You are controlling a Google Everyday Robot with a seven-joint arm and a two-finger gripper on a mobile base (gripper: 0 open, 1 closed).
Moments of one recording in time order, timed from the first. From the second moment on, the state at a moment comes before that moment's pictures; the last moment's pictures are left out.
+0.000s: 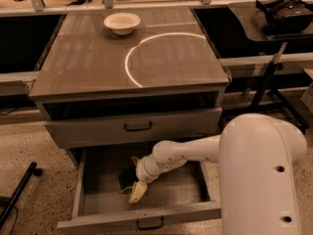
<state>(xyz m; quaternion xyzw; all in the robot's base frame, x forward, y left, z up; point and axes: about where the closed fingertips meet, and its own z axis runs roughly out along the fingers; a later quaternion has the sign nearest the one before) 0.540 0.100 0.384 -0.68 0.66 0.22 0.24</state>
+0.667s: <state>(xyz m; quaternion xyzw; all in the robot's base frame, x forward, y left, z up) 0.540 0.106 0.364 -0.67 0.66 0.23 0.23</state>
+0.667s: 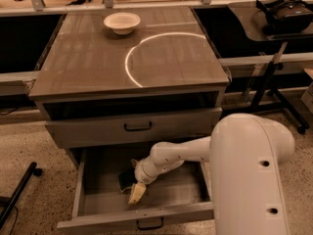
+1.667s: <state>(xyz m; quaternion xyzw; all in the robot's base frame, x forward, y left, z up) 0.537 0.111 0.349 -0.67 0.66 0.25 0.22</state>
